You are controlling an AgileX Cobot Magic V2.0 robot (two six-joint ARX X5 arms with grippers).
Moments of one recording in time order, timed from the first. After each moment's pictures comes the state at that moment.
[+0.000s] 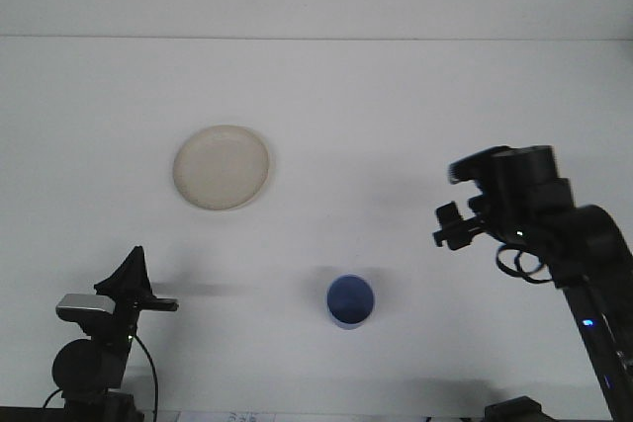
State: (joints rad) left arm -0.10 0.00 0.03 0.15 -0.05 -0.10; right arm 0.22 1.19 1.44 -1.14 -0.02 -0.10
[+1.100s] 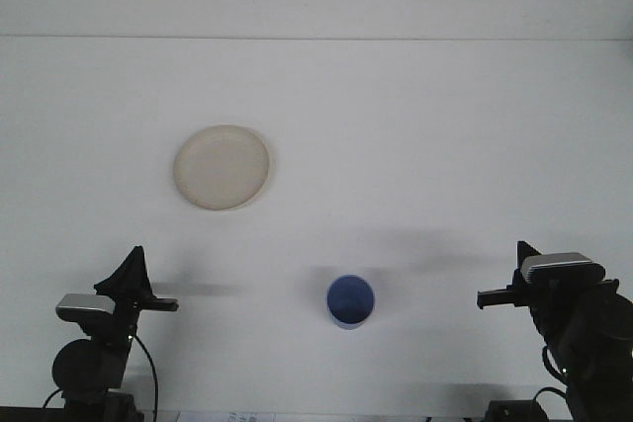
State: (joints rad) left arm -0.10 0.00 0.03 0.15 -0.05 -0.10; right arm 0.02 0.50 0.81 -0.69 -0.05 -0.05
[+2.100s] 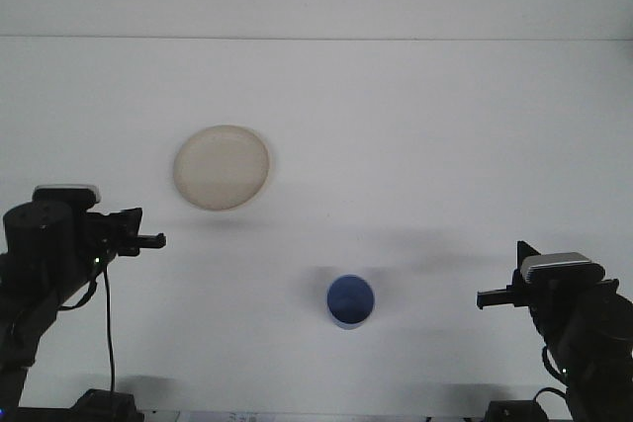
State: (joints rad) left arm -0.12 0.90 1.20 -0.80 0.10 -0.14; right arm 0.02 0.50 0.81 -0.69 -0.05 -0.05
